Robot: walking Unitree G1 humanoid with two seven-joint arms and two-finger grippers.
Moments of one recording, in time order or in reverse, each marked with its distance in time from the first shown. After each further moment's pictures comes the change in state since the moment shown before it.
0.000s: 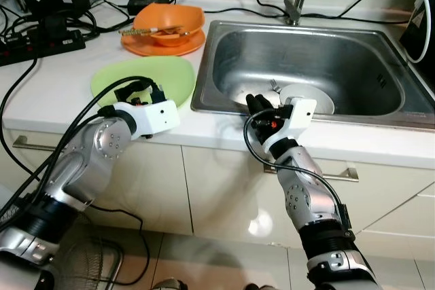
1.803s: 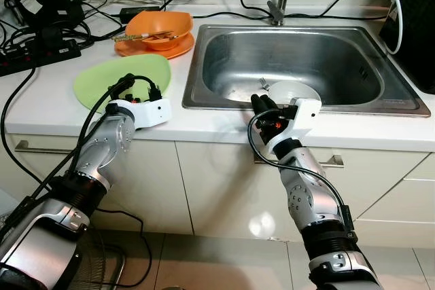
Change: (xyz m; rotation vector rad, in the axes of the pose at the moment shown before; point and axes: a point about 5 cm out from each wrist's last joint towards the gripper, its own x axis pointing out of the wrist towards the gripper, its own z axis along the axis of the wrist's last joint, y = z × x) left arm 0.033 -0.007 -0.031 0.110 0.273 0.099; right arm -0.002 -0.005 0.001 -0.005 -0.010 -0.022
